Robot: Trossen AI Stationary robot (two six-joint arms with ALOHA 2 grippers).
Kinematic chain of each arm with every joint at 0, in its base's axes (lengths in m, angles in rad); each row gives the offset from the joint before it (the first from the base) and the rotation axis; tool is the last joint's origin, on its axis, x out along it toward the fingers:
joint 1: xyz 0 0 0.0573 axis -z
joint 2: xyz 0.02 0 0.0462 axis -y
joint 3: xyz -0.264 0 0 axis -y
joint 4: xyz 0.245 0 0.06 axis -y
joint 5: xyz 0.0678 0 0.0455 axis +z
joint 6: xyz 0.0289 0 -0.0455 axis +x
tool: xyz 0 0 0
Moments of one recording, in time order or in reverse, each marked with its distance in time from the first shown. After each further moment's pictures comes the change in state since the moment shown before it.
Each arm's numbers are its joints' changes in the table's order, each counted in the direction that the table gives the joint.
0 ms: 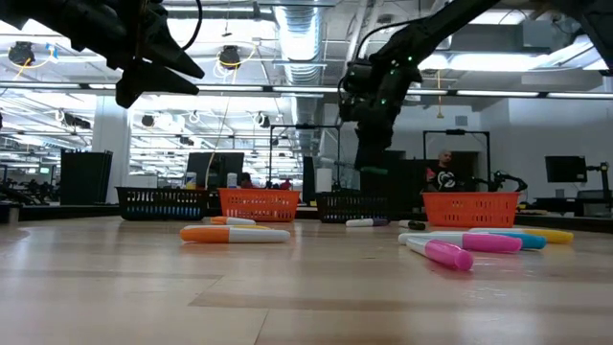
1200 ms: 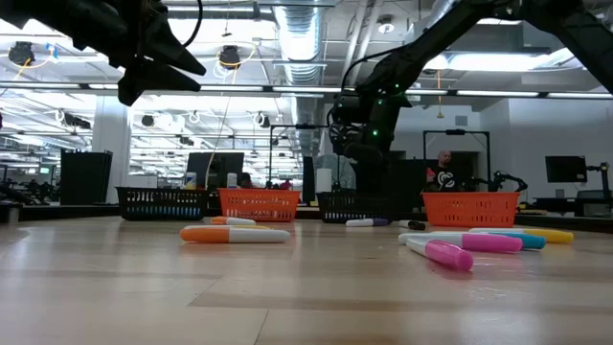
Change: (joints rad) left arm 0.000 0.000 0.000 0.022 0.008 0.026; right arm -0.024 -0.153 -0.001 0.023 -0.079 0.046
